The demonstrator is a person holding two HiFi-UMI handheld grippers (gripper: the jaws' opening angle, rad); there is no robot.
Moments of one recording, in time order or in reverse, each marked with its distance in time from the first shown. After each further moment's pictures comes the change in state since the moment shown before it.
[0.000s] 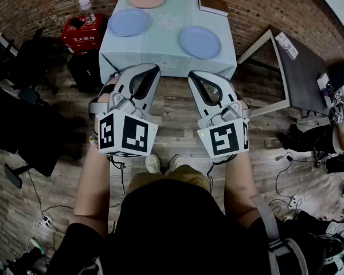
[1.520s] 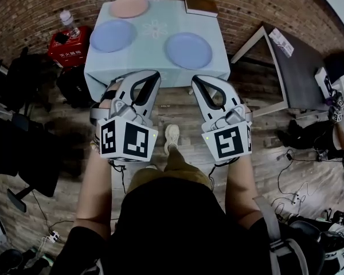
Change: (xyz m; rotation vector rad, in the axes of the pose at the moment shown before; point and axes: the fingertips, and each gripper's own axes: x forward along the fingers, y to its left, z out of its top) left arm 0.114 0.010 0.004 0.020 -0.050 -0.059; right arm 0.037 -0.075 -0.082 0.004 0.069 -0.026
